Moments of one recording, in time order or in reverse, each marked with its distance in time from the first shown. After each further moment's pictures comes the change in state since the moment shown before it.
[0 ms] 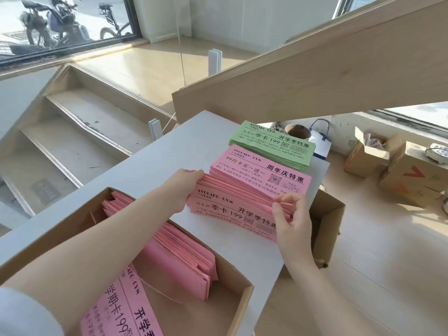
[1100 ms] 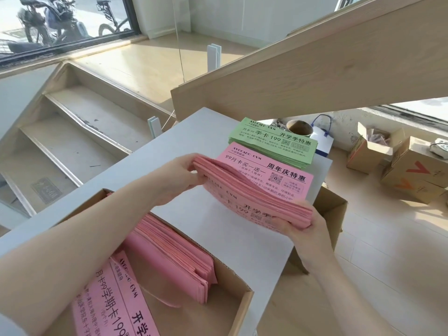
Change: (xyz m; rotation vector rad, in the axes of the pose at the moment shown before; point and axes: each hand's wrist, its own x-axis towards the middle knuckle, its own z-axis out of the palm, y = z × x) left_hand 0.007 0.007 -0.021 0.202 -0.303 0.272; right_hand 0.005 0.006 -0.031 0.152 -0.218 0.059
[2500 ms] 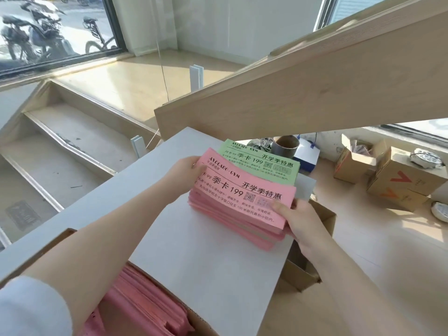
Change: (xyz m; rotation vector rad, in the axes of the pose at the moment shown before) left_hand 0.066 0.045 0.026 0.279 0.214 0.095; right_hand 0.078 -0.030 -0.022 0.028 0.088 0.445
